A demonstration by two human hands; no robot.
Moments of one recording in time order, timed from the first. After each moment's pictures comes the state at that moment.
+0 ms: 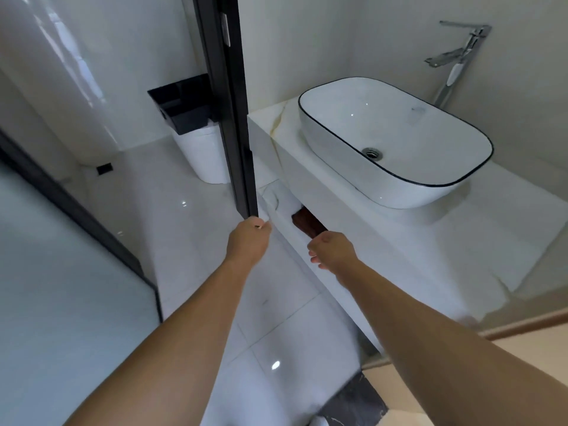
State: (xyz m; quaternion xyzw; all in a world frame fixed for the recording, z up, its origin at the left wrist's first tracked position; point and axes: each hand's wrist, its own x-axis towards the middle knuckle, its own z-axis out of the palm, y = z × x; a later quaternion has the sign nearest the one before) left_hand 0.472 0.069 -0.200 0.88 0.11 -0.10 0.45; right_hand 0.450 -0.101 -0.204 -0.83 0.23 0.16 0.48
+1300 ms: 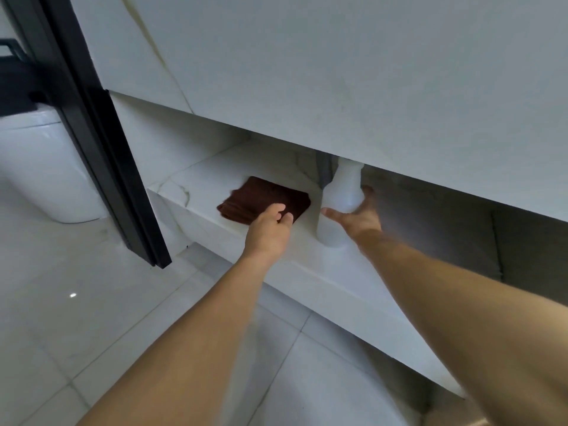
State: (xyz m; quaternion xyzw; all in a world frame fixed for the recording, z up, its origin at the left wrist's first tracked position) left_hand 0.650 -0.092 -0.606 0.84 -0.16 -0.08 0.51; right_hand 0.596 -0.267 -0.594 -0.78 0.34 -0.21 0.48
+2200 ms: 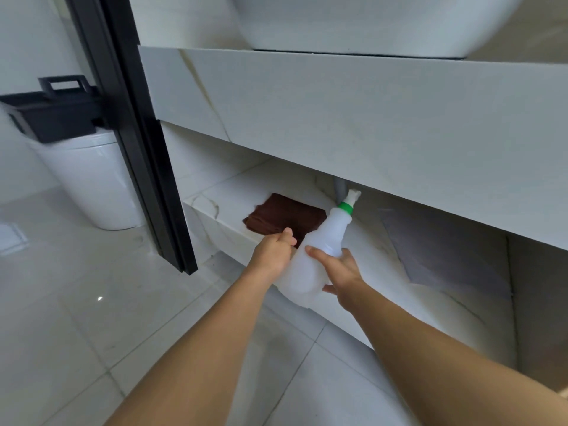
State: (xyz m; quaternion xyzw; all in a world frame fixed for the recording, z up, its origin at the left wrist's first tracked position) left_hand 0.620 -0.047 -0.583 0.82 -0.10 -0.18 0.54; right_hand 0.559 -0.182 -0.619 -0.65 0.32 -0.08 0.68
